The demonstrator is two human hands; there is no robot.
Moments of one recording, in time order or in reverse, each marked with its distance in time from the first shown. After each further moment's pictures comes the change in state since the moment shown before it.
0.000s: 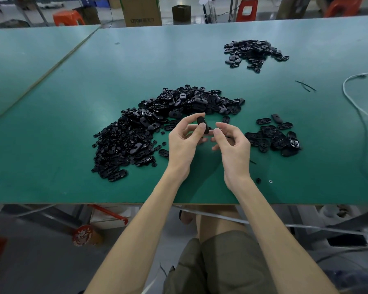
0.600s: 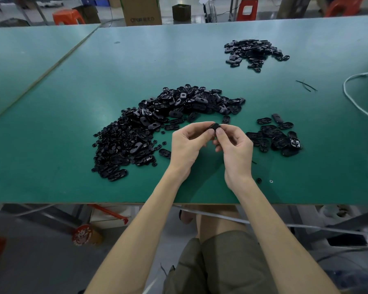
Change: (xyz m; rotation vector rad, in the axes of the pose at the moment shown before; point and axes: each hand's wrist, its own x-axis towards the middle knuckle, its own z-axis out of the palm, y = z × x) left_hand 0.001 -0.006 -0.002 0.084 -0.070 0.010; right_hand -0.001 -0.002 -0.003 0.030 -0.005 -0.009
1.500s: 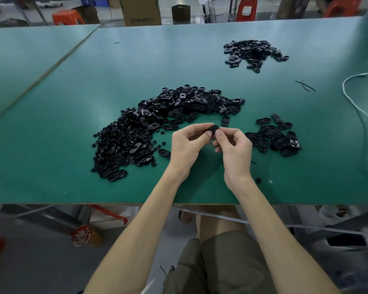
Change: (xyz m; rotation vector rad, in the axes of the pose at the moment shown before) left_hand 0.000 -0.001 0.000 0.038 -0.009 -0.010; right_hand 0.000 0.001 0.001 -0.032 0.031 0.022
